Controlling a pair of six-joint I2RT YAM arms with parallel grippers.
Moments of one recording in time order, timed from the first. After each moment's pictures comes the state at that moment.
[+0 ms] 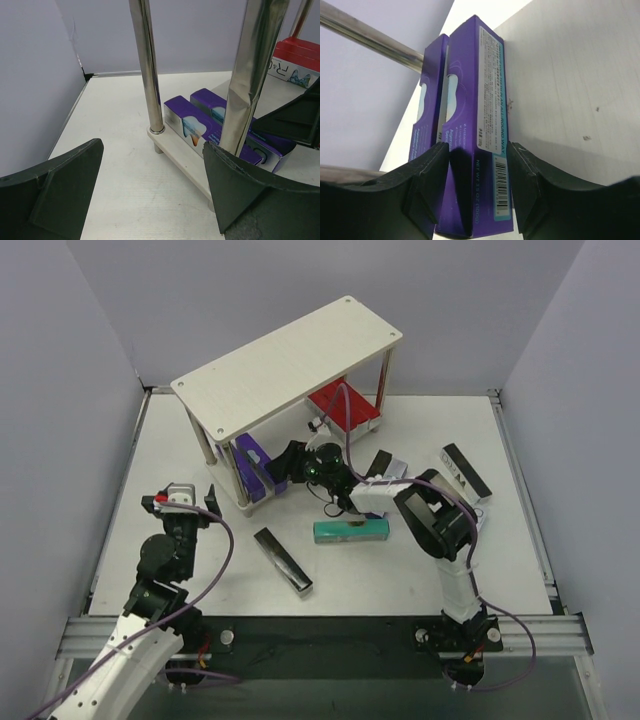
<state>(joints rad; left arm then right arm) -0.43 0.35 0.30 0.17 -0.46 0.12 0.73 2.07 1.15 0.70 -0.15 0.73</state>
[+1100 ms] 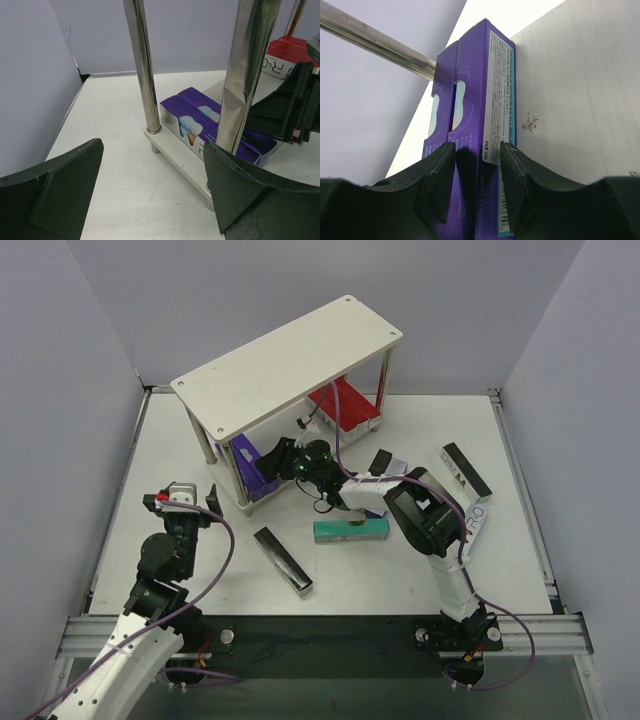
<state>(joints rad) -0.43 0.35 0.30 0.17 -0.44 0.12 0.76 2.15 1.28 0.69 -0.15 0.76</state>
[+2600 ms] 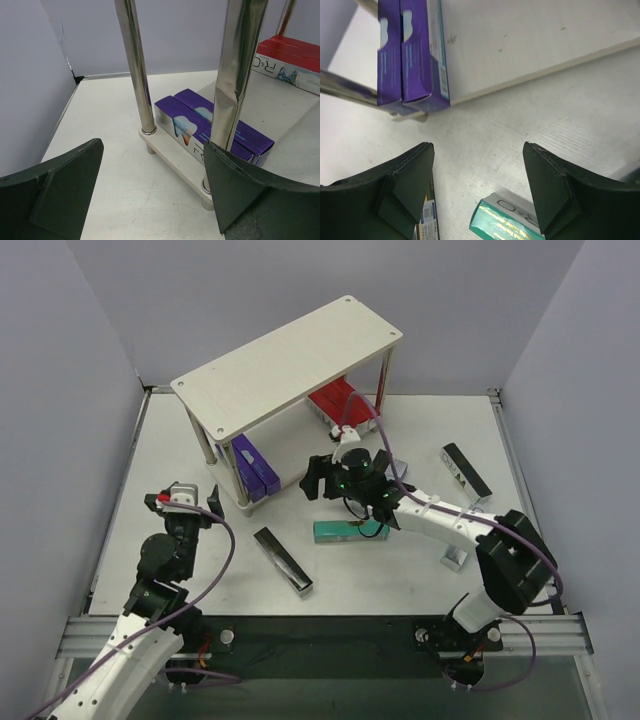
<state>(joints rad) -0.43 0.35 0.30 0.17 -0.41 0.11 0.73 1.50 0.91 0.16 0.05 0.44</state>
